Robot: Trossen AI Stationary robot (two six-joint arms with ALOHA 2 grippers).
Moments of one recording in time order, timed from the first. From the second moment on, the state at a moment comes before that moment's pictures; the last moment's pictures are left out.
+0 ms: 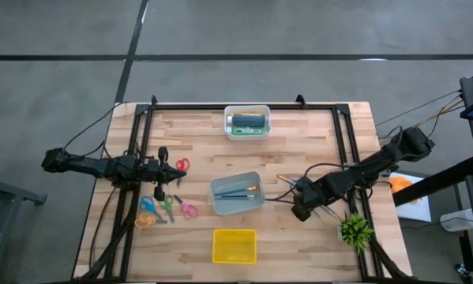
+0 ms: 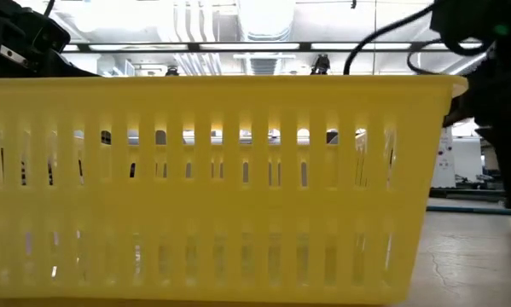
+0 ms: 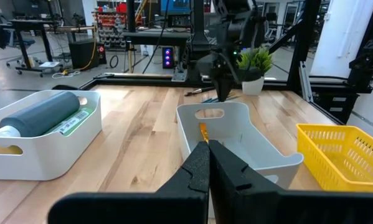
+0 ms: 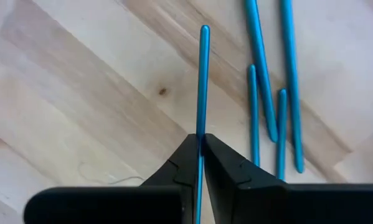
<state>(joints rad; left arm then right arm) -0.17 0.13 0.01 0.03 -0.19 -0.03 0.42 1.40 0.71 -0.76 0.05 1.29</state>
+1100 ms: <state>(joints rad) -0.17 0.14 0.01 0.03 -0.19 -0.03 0.21 1.49 1.13 -0.70 0.20 0.36</state>
